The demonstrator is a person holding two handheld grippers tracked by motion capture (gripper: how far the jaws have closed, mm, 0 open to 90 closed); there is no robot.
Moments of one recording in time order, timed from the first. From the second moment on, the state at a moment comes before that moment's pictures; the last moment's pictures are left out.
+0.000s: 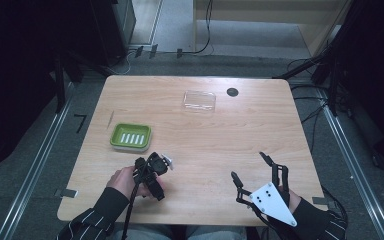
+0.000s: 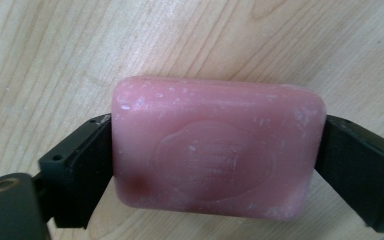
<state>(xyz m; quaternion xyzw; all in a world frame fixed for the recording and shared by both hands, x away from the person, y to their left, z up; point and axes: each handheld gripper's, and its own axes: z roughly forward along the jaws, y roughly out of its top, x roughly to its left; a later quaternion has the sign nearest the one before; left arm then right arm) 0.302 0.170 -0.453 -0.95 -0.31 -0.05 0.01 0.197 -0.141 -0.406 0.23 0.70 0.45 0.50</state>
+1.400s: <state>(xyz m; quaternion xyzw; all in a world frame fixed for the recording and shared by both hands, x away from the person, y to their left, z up) 0.306 0.177 -0.456 -0.95 -0.32 -0.03 0.02 0.197 -0.141 -0.406 0.23 0.70 0.45 0.50</state>
